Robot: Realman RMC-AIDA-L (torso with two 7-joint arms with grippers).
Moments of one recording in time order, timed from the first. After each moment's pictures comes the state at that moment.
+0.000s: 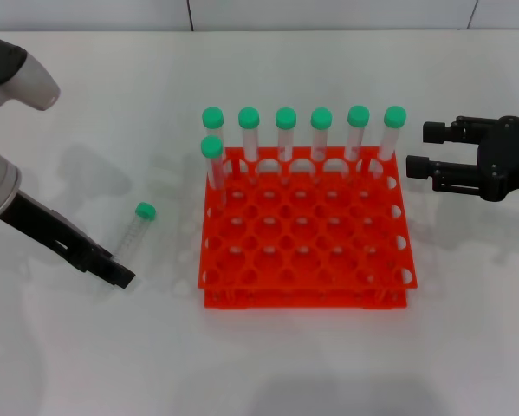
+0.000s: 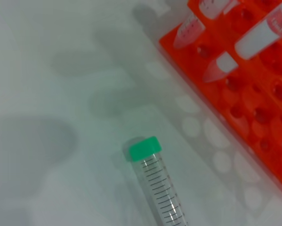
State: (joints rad) left arm -0.75 -1.99 0.88 0.76 2.68 1.63 -2.13; right arm 0.39 2.01 -1.01 -0.90 -1.66 -1.49 1.52
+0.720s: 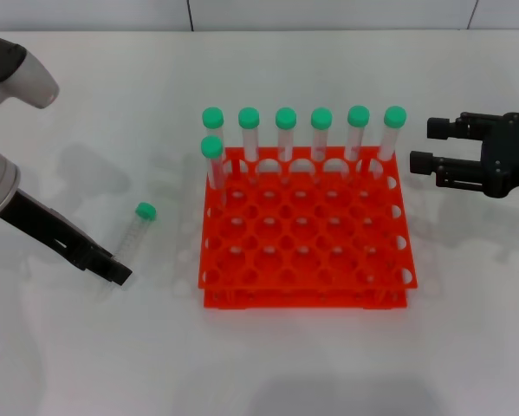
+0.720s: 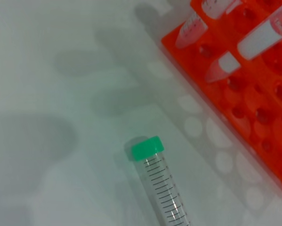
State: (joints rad) left arm -0.76 -1.98 0.88 0.75 2.68 1.63 -2.14; right arm 0.39 2.01 -1.00 -0.90 -1.66 -1.49 1.52
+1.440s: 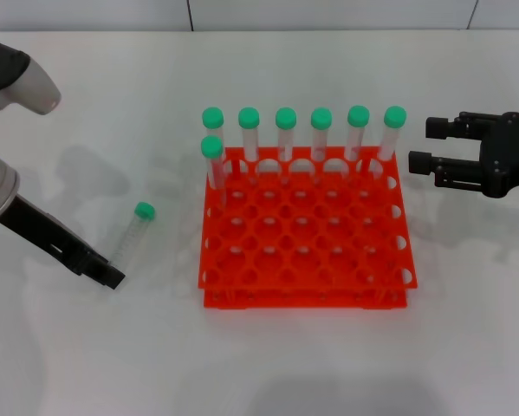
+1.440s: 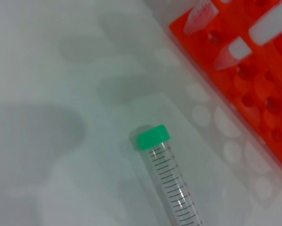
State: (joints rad) left arm -0.76 -1.99 0.89 0.74 2.71 1.62 -2.14; right arm 0.39 2.01 -1.00 -0.90 -1.66 -1.49 1.51
